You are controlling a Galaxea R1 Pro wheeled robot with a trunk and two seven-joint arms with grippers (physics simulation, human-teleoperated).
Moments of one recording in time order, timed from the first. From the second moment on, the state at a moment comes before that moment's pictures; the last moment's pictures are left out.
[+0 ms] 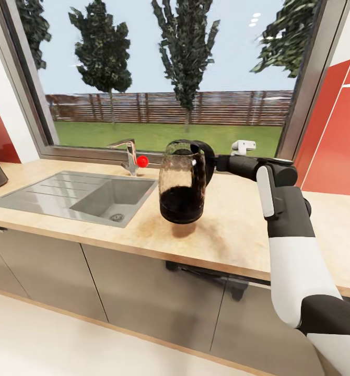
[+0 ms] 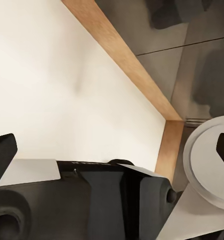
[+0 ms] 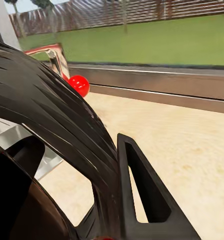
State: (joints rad) left arm -0.06 0.36 0.04 -0.03 0.58 -0.06 -1.23; right arm -1.13 0.04 -0.04 -1.30 -0.08 0.87 0.36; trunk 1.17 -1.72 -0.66
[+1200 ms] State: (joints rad) left arm -0.06 0.36 0.04 -0.03 0.58 -0.06 -1.23; right arm -1.13 0.04 -0.04 -1.29 -0.08 0.87 0.36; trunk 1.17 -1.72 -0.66
